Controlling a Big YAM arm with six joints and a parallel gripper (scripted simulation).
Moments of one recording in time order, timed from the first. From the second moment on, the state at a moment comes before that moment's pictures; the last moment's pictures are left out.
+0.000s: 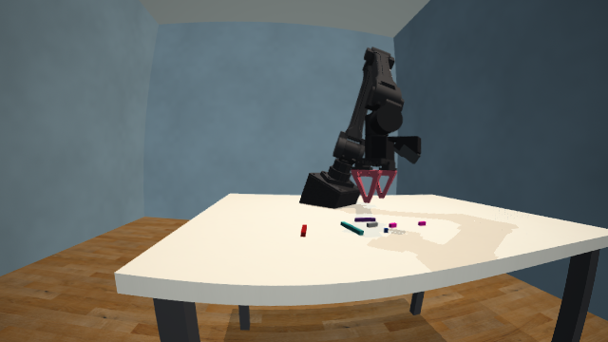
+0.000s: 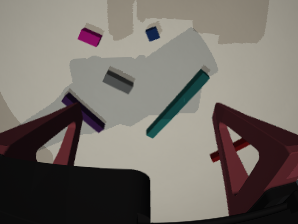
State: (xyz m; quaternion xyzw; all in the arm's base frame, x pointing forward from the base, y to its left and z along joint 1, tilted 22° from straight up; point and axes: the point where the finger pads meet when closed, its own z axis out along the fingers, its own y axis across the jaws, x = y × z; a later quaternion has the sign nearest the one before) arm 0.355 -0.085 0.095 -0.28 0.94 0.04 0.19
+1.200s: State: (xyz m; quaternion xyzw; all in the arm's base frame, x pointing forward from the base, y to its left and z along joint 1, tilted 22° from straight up) arm 0.357 -0.074 0.096 0.01 0.98 0.10 0.17
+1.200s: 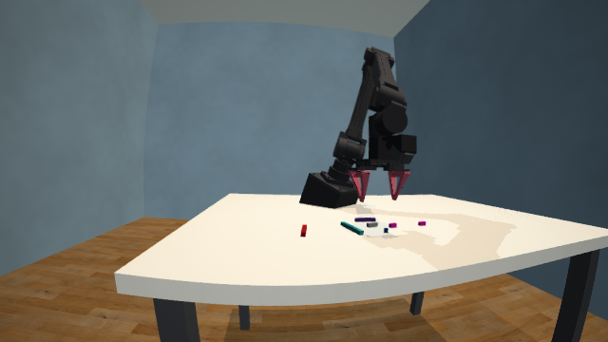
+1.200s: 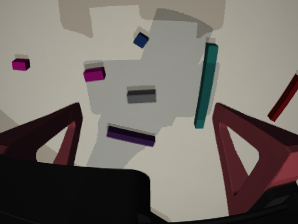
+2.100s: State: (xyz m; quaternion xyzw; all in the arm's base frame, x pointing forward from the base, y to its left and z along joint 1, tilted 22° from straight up) arm 0.359 -0.067 0.098 0.25 0.95 0.14 0.14
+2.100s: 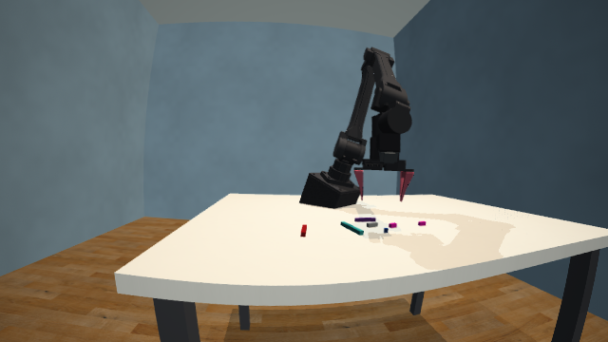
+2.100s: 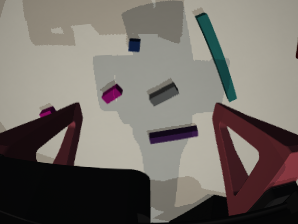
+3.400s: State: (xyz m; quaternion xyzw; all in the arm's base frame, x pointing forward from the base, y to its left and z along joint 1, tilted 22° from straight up) arm 0.362 -0.054 0.102 0.60 0.77 0.18 0.07
